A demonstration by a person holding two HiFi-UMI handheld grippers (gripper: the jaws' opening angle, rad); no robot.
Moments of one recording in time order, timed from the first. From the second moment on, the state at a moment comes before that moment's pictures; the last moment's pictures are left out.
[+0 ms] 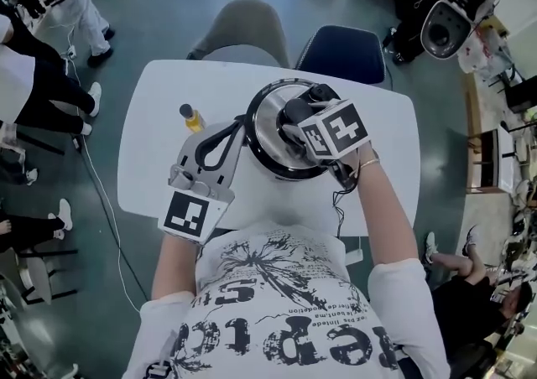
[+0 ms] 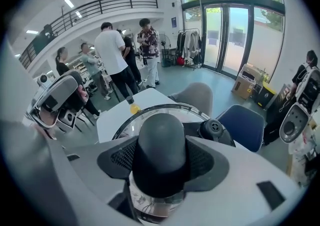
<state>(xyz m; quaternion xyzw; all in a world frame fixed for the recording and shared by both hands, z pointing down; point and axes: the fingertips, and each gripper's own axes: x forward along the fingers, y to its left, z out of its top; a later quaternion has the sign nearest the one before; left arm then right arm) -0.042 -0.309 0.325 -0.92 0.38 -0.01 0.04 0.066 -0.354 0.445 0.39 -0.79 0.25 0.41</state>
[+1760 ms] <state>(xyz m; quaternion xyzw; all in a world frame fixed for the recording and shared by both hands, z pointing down) -0.001 -0.274 0.314 -0.92 0.39 -0.02 0.06 0.118 -0.334 0.371 0.51 -0.83 0.13 0.16</state>
